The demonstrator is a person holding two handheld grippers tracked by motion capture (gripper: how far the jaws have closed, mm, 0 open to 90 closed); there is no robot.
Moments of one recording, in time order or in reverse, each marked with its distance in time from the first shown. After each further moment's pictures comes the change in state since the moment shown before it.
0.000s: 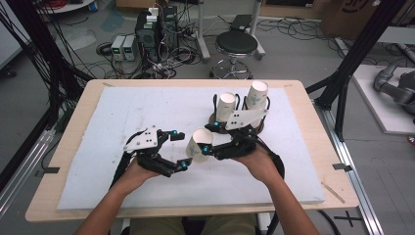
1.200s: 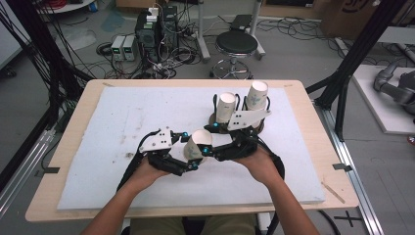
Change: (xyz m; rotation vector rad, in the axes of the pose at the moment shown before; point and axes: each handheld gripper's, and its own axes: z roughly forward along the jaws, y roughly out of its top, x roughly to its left) left arm -0.003 -0.001 0.024 0.072 0.007 0.050; right arm 0.004 0.000 -0.004 -0.036 0.034 0.022
